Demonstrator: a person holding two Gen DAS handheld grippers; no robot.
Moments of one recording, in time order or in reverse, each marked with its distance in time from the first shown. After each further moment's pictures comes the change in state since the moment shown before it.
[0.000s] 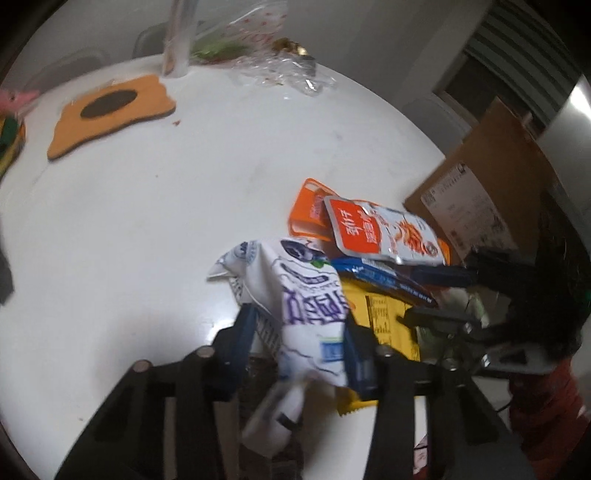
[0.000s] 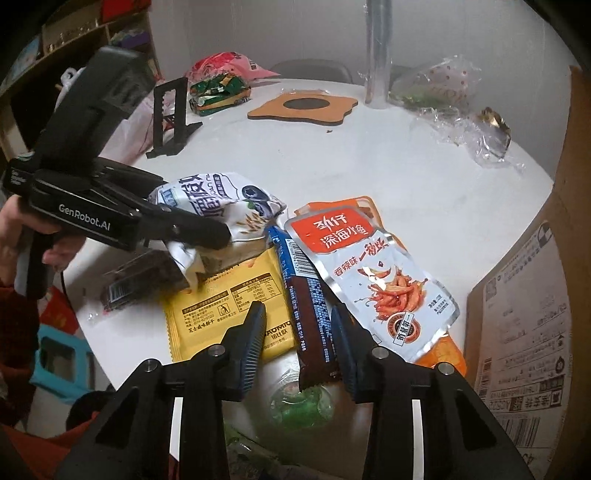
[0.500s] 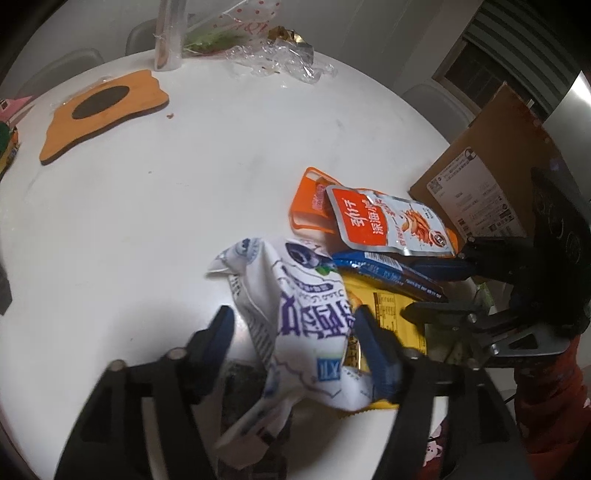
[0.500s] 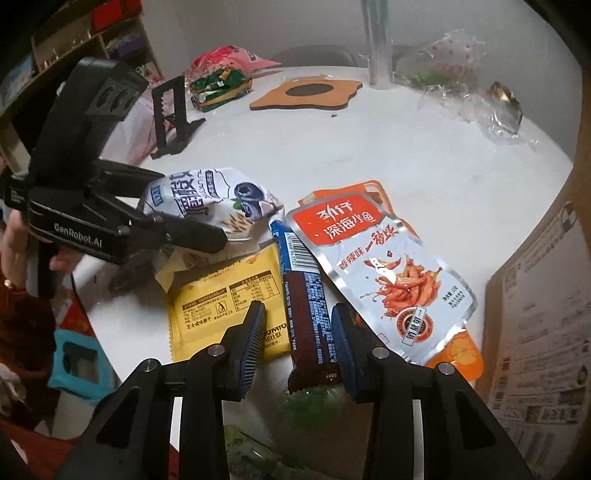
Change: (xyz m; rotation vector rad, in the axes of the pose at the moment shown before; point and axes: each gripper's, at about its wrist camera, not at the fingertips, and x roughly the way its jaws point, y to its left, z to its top) left arm 0.016 0.000 0.002 0.012 0.047 0.013; right arm 0.010 -0.010 0.003 0.060 0.049 0.092
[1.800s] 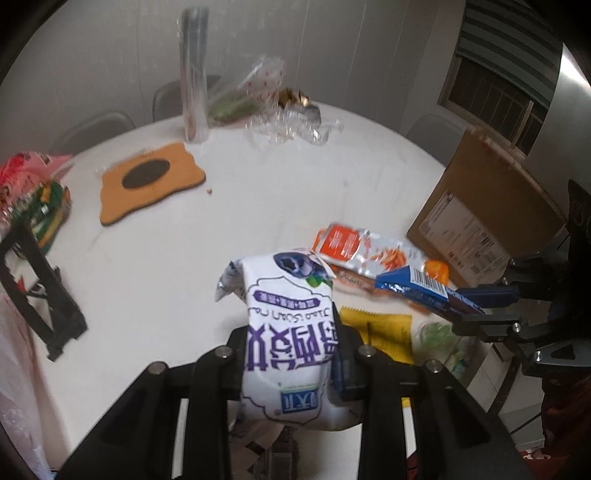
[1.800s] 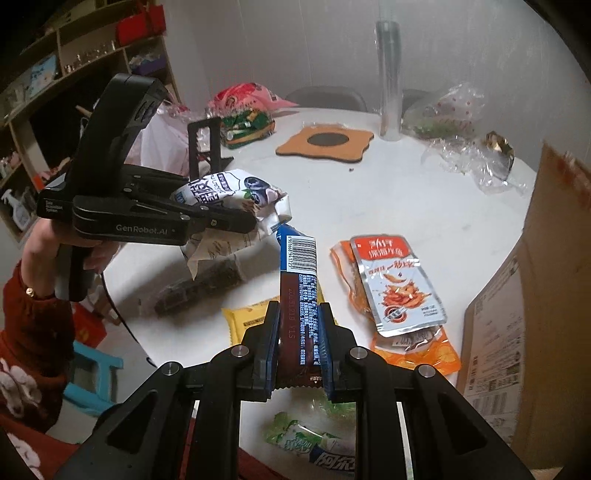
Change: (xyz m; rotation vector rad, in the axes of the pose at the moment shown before) left arm -0.081 -0.024 0.000 0.067 -0.211 0.148; right arm -0.066 0.046 0.000 -0.065 -0.144 -0.037
